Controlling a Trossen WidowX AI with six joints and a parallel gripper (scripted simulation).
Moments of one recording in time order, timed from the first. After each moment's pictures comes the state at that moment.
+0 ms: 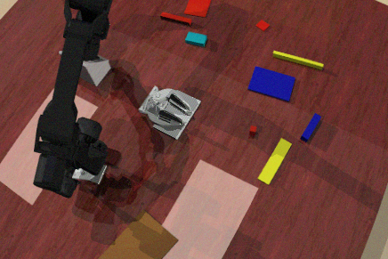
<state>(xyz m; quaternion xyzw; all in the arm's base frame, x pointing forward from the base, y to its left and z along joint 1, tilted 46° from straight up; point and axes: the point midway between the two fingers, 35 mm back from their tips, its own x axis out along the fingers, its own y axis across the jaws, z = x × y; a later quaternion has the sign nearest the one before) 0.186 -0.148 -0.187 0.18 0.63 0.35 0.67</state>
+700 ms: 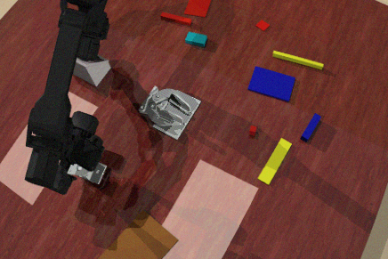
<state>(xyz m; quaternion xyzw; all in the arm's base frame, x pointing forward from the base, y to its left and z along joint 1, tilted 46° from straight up) 0.186 -0.168 -0.165 0.19 0.63 0.35 0.67</state>
